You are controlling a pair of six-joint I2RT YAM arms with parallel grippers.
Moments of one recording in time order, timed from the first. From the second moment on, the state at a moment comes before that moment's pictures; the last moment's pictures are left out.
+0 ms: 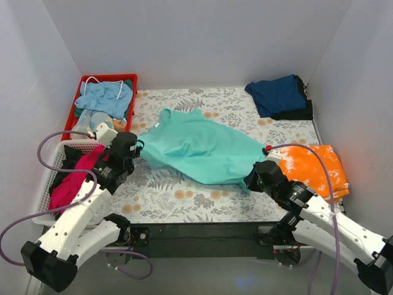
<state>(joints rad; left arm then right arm) -0.45 0.87 0.82 -0.54 -0.67 -0.96 0.79 0.70 0.47 -0.53 0.29 0.81</state>
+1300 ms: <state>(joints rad) -0.45 1.01 1.52 0.11 -0.56 -0.34 0.80 0.95 1.46 -0.43 0.64 0.12</state>
